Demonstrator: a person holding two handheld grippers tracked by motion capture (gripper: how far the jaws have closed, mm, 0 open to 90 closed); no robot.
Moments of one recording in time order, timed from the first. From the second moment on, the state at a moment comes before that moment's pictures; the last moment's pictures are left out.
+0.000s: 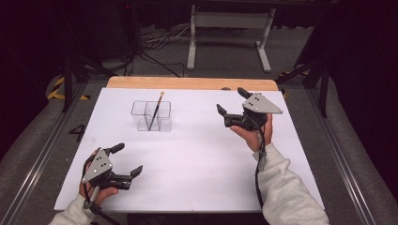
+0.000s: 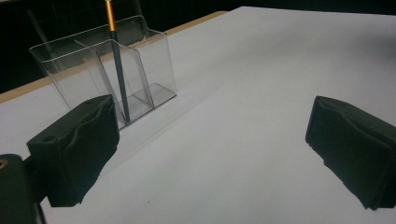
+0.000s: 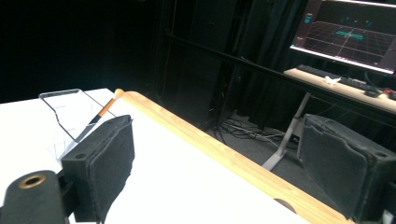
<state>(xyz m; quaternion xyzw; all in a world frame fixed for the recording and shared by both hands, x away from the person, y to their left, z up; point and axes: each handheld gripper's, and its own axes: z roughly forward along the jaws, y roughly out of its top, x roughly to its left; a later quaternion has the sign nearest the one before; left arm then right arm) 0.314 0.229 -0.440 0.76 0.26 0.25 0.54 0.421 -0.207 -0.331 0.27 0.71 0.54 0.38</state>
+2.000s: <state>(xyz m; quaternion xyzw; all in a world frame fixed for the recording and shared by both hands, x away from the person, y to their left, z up) 0.314 0.225 -0.443 0.77 0.26 0.25 0.53 0.373 -0.280 -0.370 0.29 0.73 0.47 0.40</state>
